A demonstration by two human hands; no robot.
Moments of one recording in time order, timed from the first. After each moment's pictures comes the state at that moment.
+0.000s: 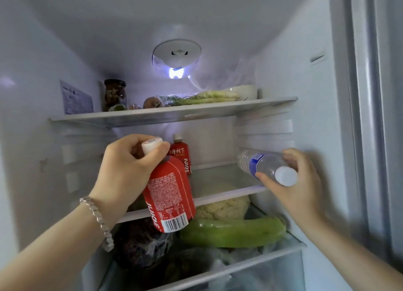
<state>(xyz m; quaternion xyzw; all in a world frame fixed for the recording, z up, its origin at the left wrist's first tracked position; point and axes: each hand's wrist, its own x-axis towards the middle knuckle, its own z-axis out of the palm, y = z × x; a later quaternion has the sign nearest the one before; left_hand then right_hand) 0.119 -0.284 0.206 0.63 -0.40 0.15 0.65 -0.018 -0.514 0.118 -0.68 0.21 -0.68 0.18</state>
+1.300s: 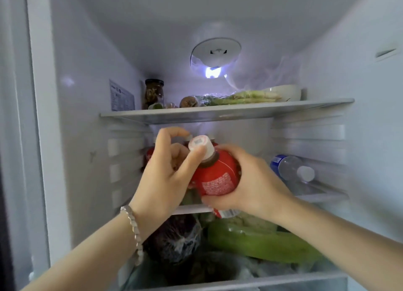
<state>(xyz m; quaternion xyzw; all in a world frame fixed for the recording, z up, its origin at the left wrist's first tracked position) 0.118 -0.281 0.190 0.58 -0.49 0.19 0.62 0.029 -0.417 0.183 -0.89 0.00 -0.37 0.27</state>
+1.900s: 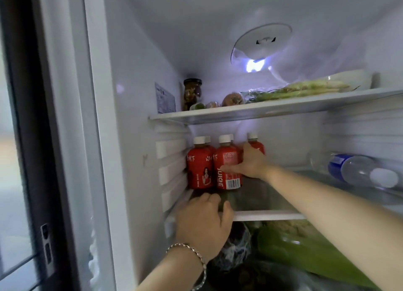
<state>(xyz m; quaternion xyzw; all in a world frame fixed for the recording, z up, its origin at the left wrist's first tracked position) 0.180 -0.277 0.125 0.86 -0.34 0.34 0.15 0.200 -0.455 0.196 -0.90 0.07 -0.28 0.32</state>
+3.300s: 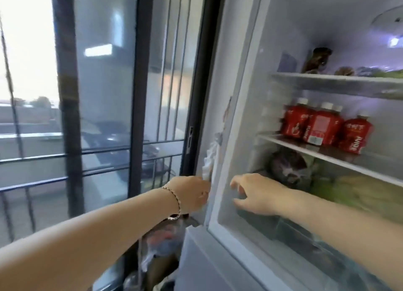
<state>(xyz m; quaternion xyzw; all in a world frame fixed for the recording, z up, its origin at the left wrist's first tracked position) -0.034 -0.121 0.058 0.99 -0.10 0.08 0.02 -0.017 -0.298 0.108 -0.95 -0.31 0.00 -0.03</state>
